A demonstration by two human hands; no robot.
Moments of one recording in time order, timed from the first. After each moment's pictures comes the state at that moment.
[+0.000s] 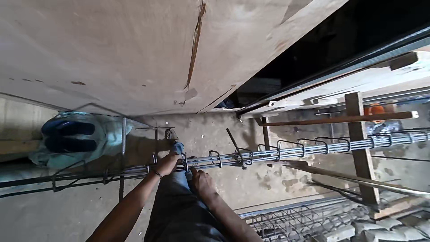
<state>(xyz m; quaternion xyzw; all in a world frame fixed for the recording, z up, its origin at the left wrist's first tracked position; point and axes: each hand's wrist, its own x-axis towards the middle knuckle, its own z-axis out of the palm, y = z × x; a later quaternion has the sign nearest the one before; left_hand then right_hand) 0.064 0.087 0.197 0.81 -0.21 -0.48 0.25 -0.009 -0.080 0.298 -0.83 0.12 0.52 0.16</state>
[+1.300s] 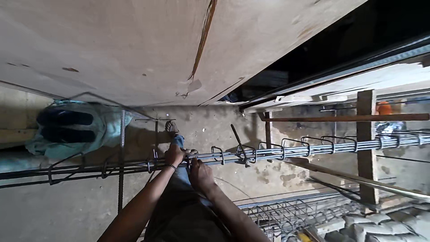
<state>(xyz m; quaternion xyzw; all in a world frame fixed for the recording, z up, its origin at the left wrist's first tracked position) 0.075 0.044 0.203 0.82 0.15 -0.49 0.24 0.014 -0.070 0.284 -0.85 0.10 0.50 0.16</state>
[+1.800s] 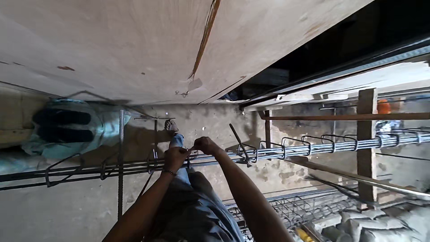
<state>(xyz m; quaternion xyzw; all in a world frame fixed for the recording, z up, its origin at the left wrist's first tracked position) 0.054 0.054 0.187 0.83 0.13 -0.42 0.35 0.103 -0.147 0.177 -0.79 -0.05 0.51 0.34</state>
